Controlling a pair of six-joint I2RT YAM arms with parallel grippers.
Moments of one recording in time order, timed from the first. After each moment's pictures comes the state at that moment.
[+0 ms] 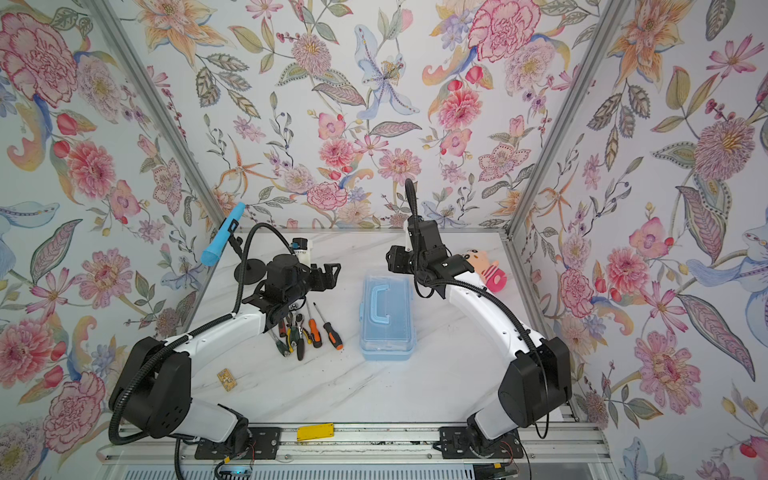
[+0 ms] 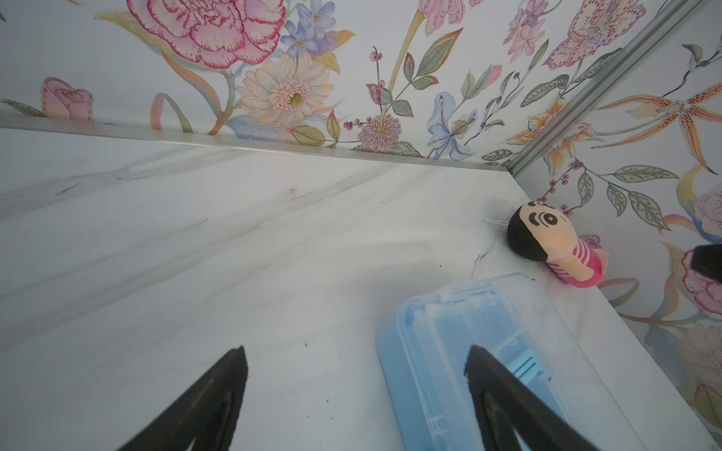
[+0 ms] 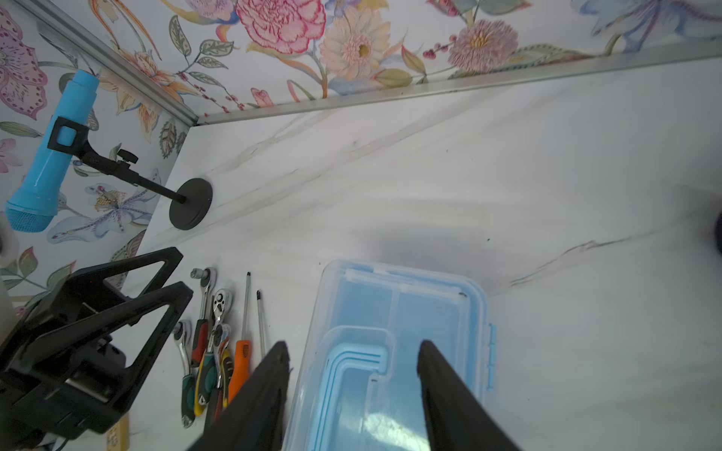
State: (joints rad) left arm -0.45 1.50 0.92 0.18 0.05 -0.40; right arm 0.50 1.56 1.40 -0.52 -0.10 0.46
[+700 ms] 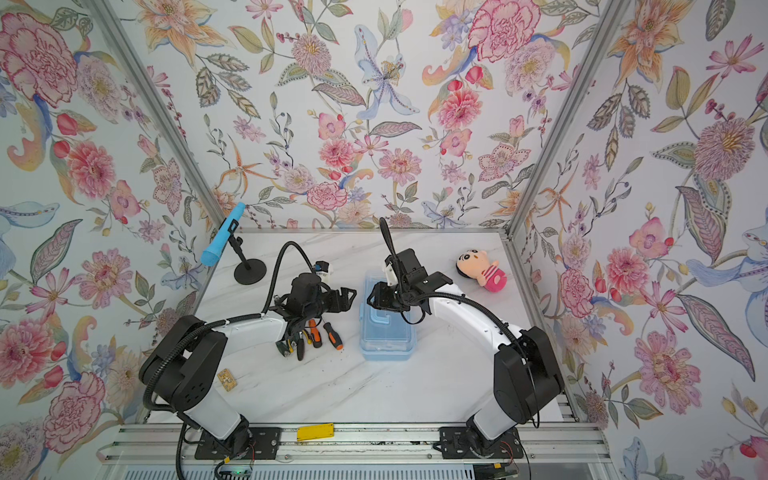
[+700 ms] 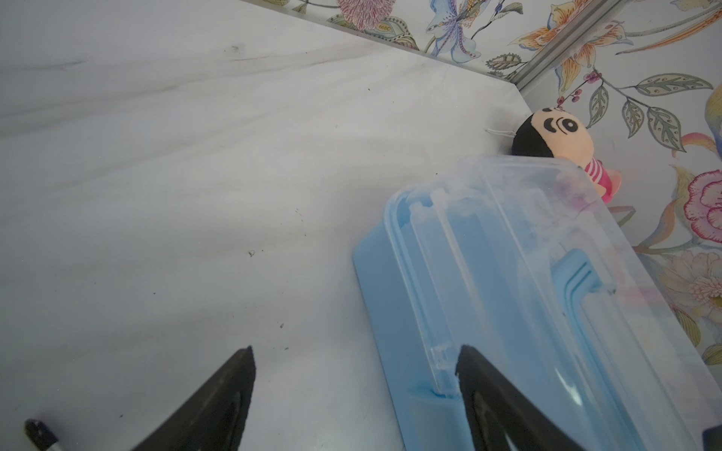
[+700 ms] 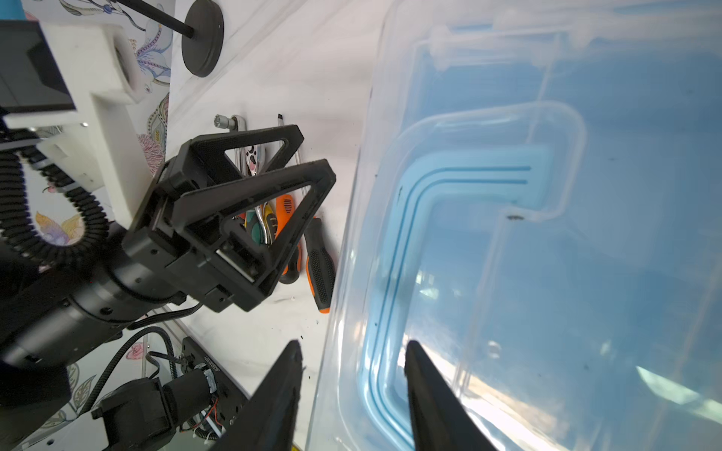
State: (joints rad) left arm -0.54 1.66 0.82 0.30 0.11 -0.48; right arm 0.60 1.57 1.23 -0.57 -0.34 0.59
